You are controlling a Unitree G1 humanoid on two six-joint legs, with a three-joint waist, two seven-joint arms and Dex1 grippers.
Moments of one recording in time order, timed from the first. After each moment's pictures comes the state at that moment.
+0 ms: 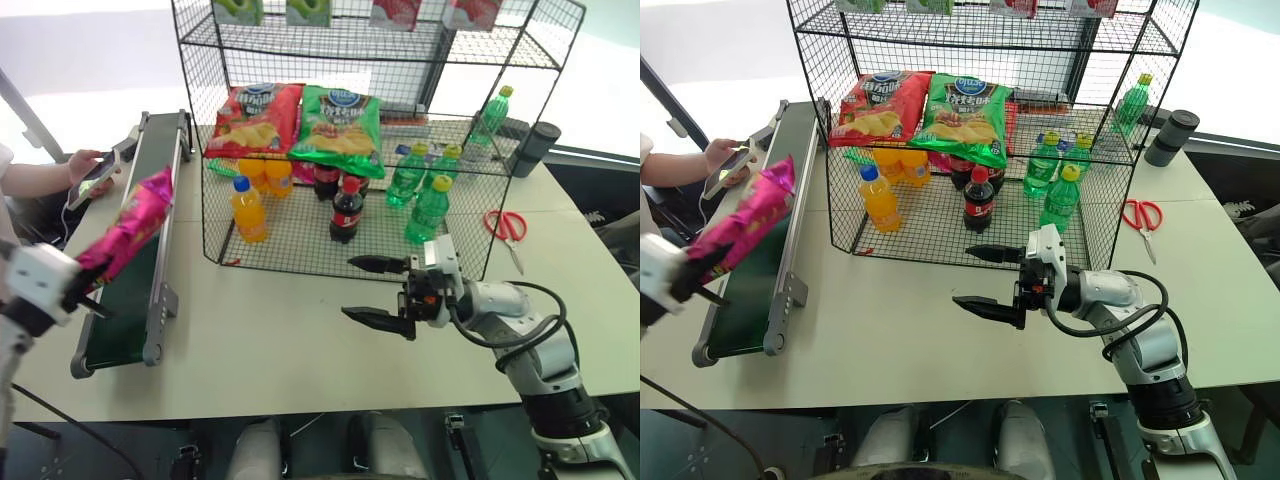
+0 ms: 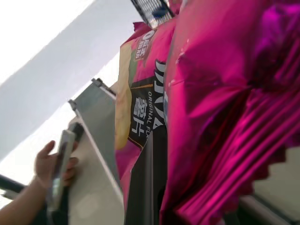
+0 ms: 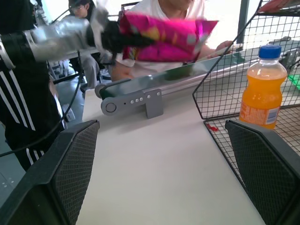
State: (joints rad) left arm 0.15 0.87 0.51 -0.02 -0.54 -0.09 -0.76; right arm -0.23 -0.53 0.07 -0.25 0.59 0.36 1.10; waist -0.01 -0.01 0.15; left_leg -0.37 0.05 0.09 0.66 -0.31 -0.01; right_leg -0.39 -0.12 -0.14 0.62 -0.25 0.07
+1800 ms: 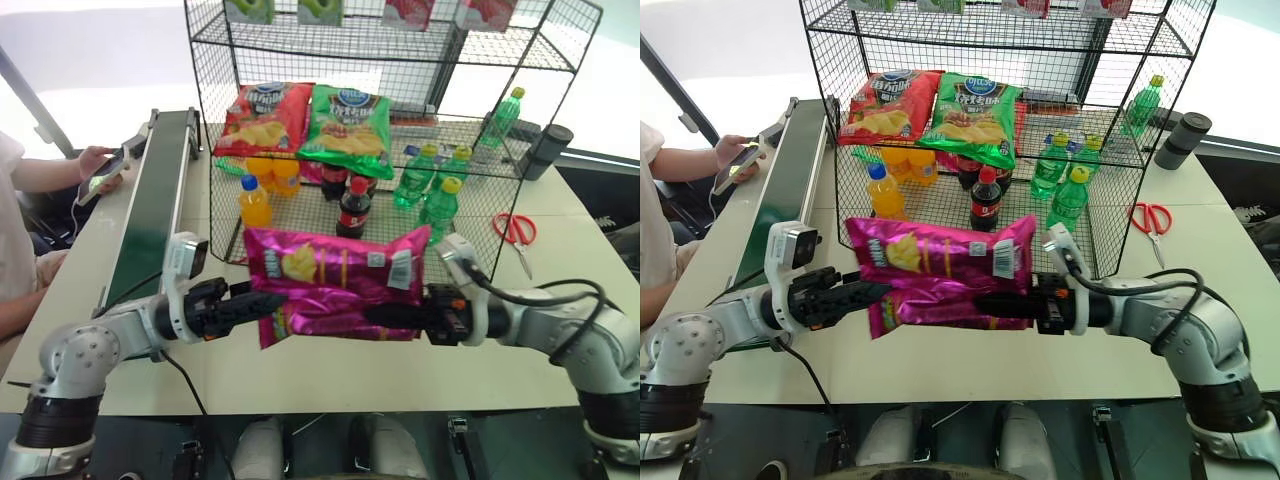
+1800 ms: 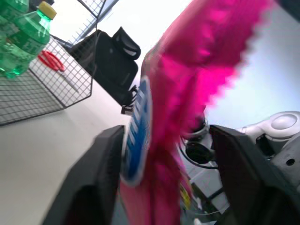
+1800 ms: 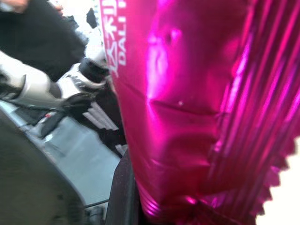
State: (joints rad) left arm -0.15 0.68 0.16 -0.26 -1.27 0.96 -0.96; right arm -0.18 -0.76 -0.10 -0.41 1.05 0.95 0.97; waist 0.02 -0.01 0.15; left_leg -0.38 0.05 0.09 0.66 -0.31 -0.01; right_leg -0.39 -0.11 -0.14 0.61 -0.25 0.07
